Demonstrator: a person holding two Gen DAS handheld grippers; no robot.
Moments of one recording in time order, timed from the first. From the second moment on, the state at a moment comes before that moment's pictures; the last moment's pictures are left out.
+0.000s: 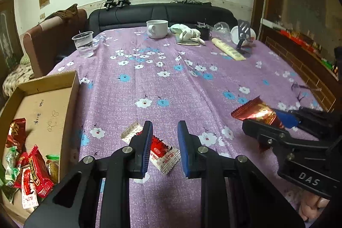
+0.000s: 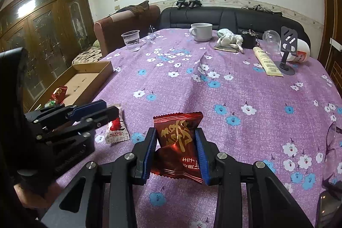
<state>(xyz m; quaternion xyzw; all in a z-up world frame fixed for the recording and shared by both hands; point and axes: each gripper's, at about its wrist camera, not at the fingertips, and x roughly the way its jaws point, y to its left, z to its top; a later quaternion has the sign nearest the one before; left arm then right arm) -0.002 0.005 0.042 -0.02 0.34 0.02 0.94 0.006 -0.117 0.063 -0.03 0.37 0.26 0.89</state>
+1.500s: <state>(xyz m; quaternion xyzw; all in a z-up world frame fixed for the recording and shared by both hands) 0.020 0.022 0.017 -0.08 0.44 0.01 0.90 -0.002 -0.121 0.076 -0.02 0.35 0.27 0.90</state>
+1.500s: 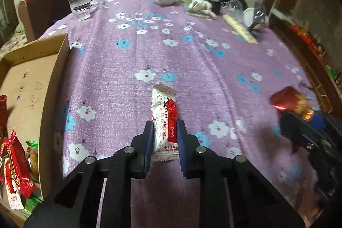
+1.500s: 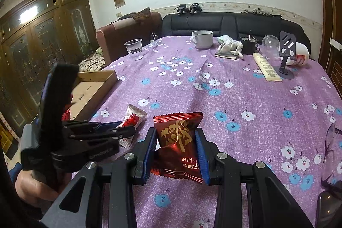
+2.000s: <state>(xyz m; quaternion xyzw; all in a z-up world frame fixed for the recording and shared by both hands) -0.027 0.068 0.067 -0.11 0.36 0.02 0.93 0.002 -0.120 0.074 -0.02 0.35 0.25 0.90</state>
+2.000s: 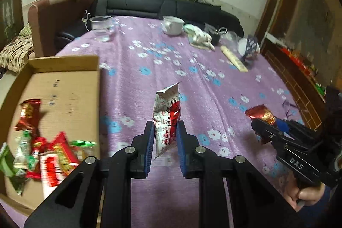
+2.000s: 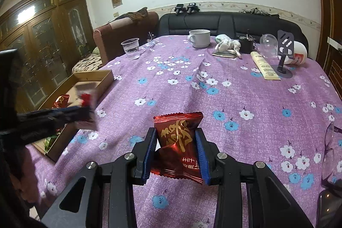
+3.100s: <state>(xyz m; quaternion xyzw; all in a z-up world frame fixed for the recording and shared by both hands) -0.103 0.221 0.037 -0.14 0.33 0.18 0.92 -0.058 0.120 0.067 -0.06 0.41 0.42 0.81</state>
